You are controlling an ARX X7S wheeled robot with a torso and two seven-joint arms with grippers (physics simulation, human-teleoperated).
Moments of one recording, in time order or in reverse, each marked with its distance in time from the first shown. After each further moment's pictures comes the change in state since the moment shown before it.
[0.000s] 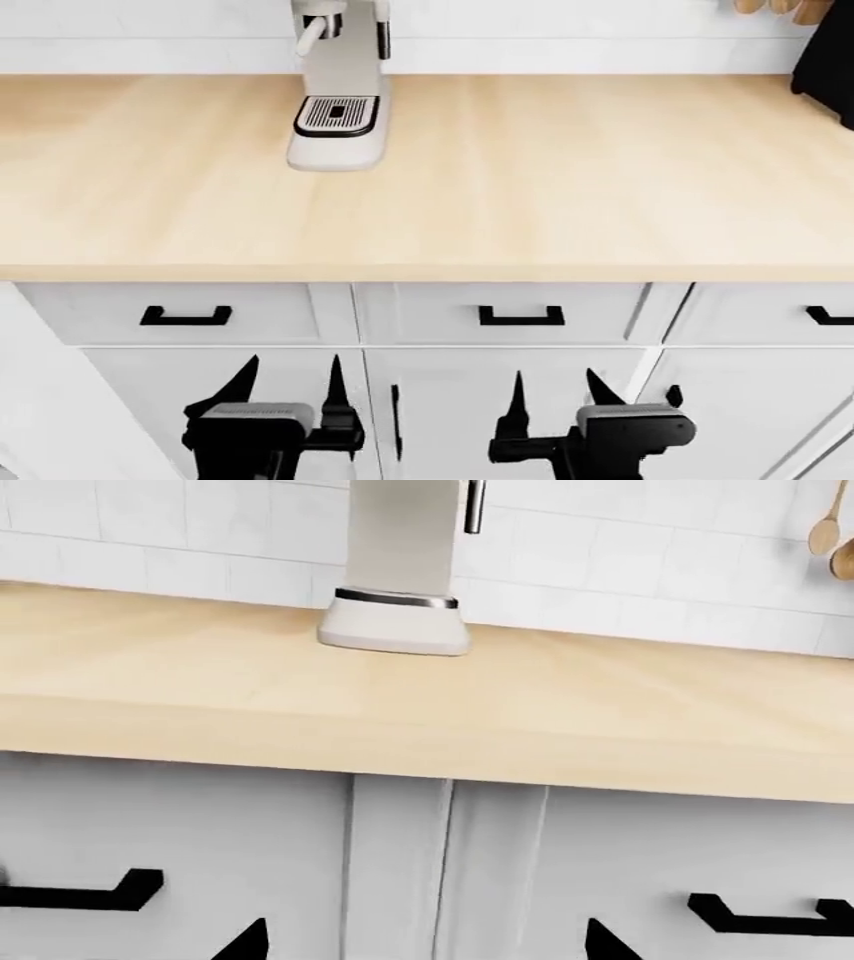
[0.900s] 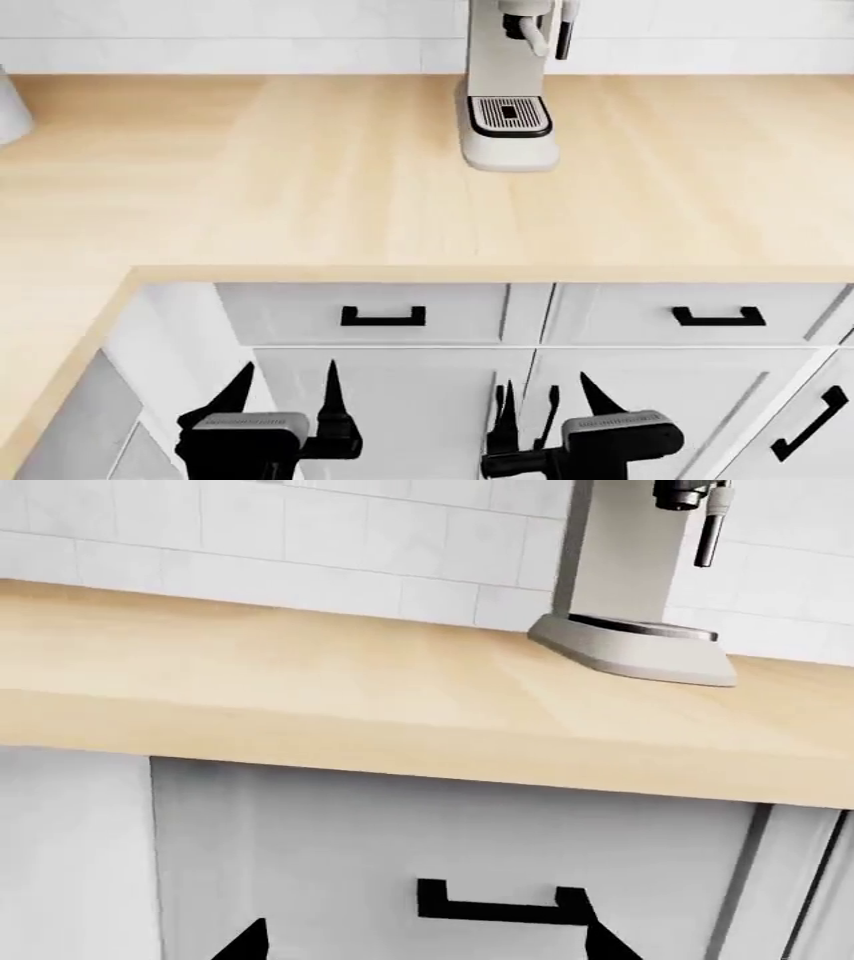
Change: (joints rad) left arm 0.037 -0.047 0.045 0.044 -0.044 0.014 -0.062; right arm -0.040 0.053 -0.086 -0.072 -0.055 0.019 0.069
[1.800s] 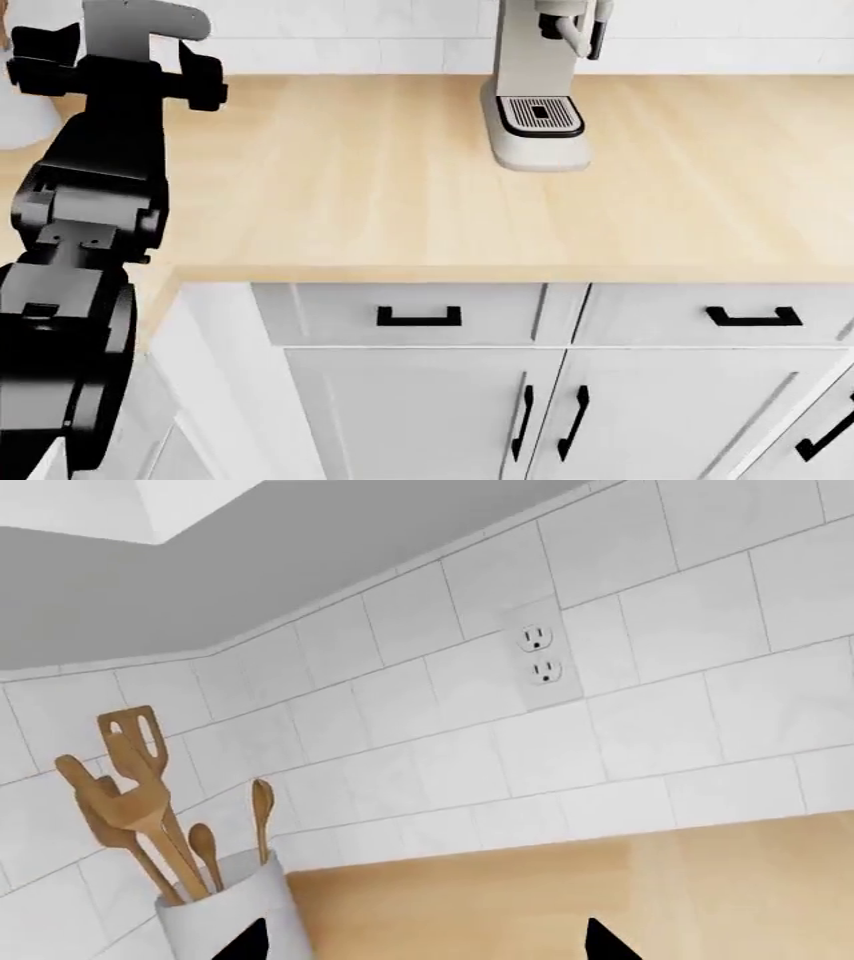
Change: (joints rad) left arm -1.545 -0.130 0.185 -1.390 0.207 -0.066 -0.071; right arm 2.317 -0.061 0.143 1.235 -0.063 0.504 -0.191
